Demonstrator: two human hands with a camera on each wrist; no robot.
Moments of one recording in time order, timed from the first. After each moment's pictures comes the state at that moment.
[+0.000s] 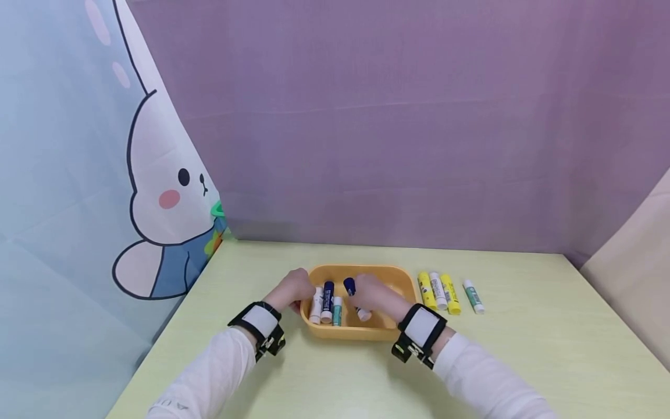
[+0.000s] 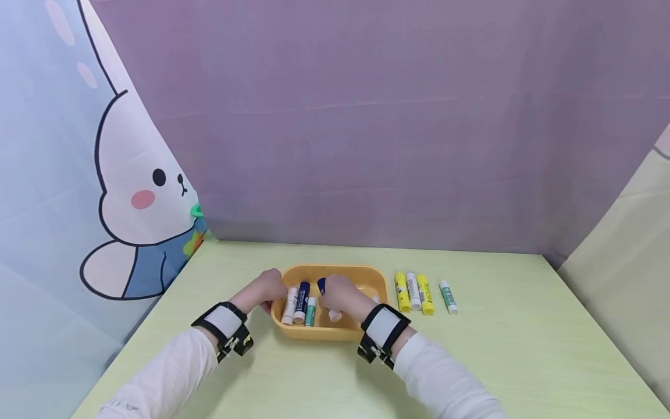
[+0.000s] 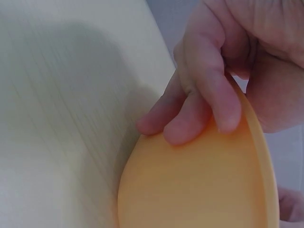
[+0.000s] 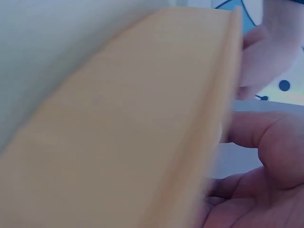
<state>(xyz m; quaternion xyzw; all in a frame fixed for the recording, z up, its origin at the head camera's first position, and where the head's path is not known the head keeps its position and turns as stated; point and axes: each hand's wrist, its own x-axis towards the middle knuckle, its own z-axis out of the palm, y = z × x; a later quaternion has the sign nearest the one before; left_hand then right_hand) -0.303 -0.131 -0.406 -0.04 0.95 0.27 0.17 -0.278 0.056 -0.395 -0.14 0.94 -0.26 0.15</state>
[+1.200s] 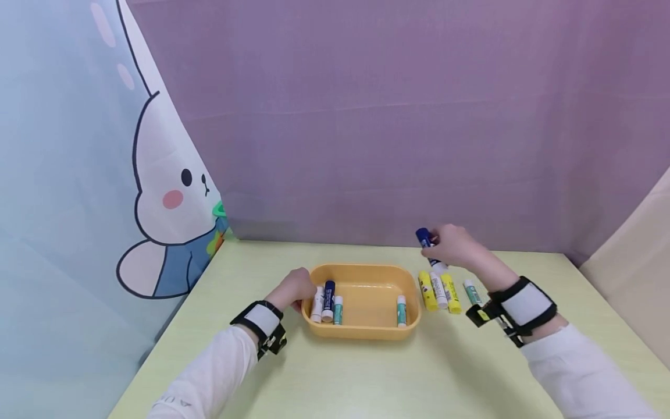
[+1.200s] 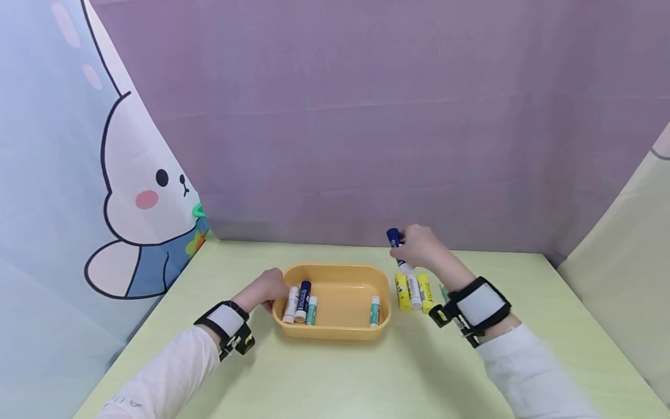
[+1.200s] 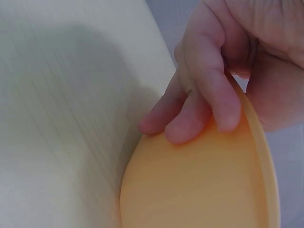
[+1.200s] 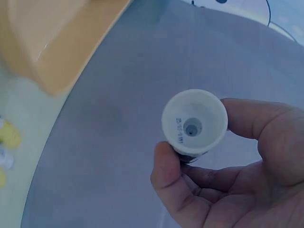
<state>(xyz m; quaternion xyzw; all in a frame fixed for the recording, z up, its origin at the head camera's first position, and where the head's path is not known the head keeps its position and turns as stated) -0.303 -0.128 -0.402 -0.04 0.95 0.28 0.17 -0.283 0.192 -0.288 -0.09 0.97 -0.23 0.07</state>
